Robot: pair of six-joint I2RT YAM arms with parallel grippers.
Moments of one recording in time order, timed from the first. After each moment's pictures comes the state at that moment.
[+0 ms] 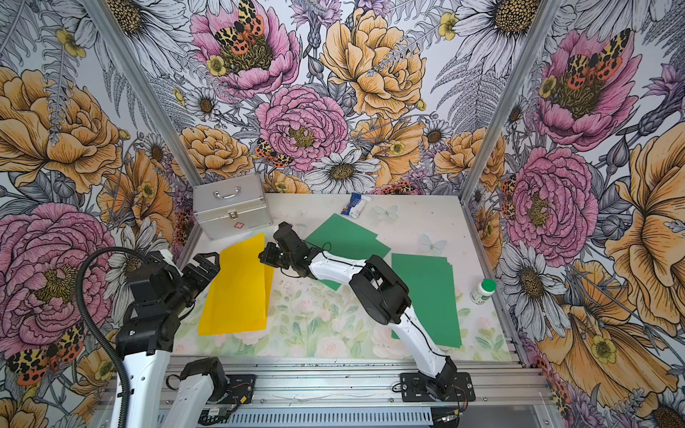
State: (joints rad) left arm 0.20 0.63 0.73 -0.69 0.17 -0.75; right arm 0.88 2.35 1.72 0.12 -0.27 1.09
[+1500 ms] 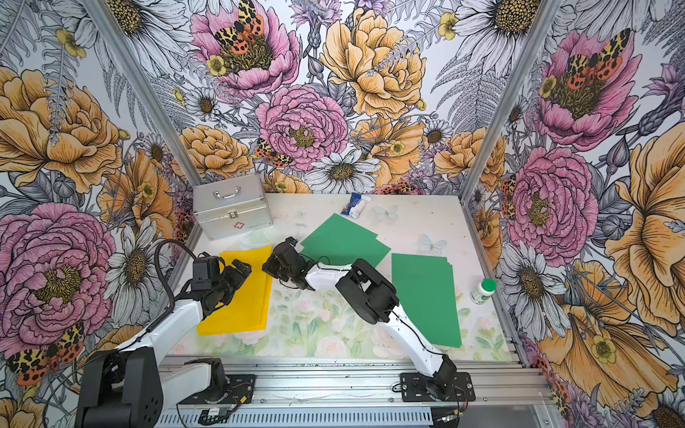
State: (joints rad) left arm 0.04 1.17 0.49 -0.17 0.11 -0.91; right arm 0.91 2.46 1.75 0.20 -0.19 1.25
